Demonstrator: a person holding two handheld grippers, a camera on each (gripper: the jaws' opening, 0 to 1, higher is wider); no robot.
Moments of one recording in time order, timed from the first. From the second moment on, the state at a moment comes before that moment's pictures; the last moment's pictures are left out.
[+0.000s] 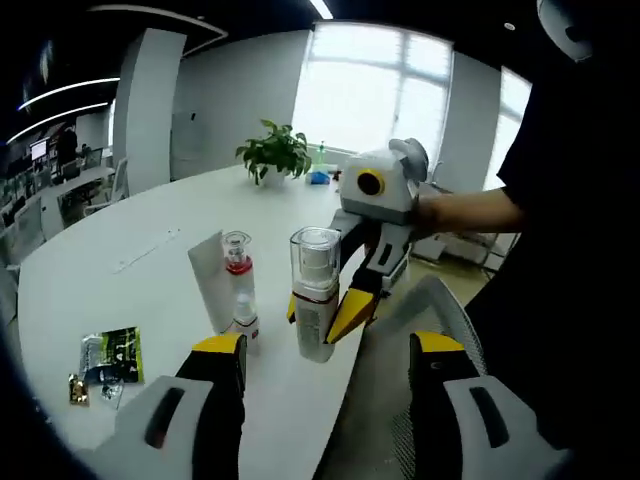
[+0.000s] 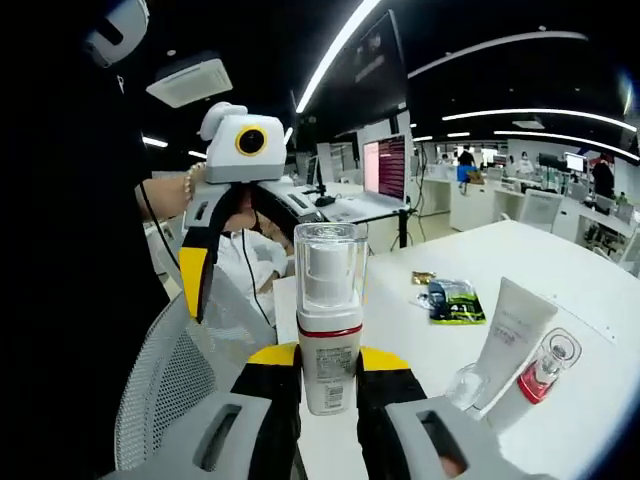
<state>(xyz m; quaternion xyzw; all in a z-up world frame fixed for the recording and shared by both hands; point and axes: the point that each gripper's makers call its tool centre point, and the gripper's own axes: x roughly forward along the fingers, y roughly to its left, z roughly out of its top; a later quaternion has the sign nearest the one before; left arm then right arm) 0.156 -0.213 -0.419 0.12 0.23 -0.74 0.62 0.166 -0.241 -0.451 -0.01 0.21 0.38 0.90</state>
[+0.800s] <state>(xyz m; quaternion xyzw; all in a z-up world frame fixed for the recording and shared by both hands) 0.201 -0.197 -0.454 0.13 0.28 -0.68 0.66 0.182 -0.316 -0.517 -0.02 0.23 0.30 0.92</state>
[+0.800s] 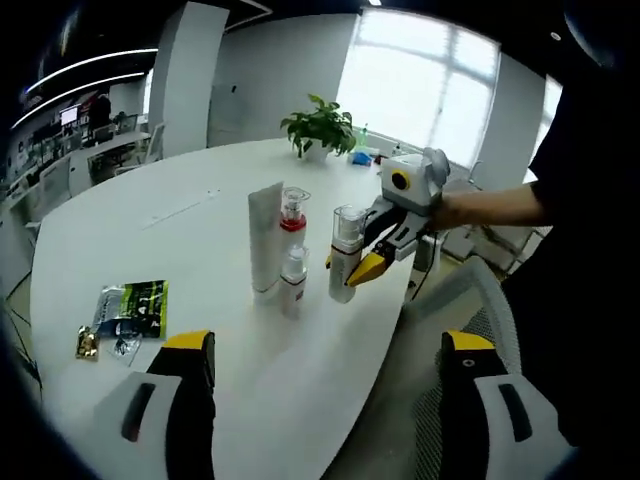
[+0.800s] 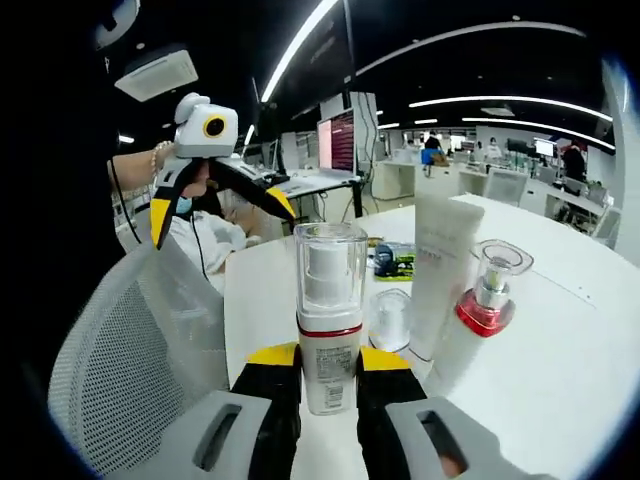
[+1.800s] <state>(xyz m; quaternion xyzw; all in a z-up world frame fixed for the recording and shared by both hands) 0.211 -0.184 -0.480 0.14 0.33 -0.65 0.67 0.186 -0.342 -0.574 -0.04 0.26 0.25 0.93</state>
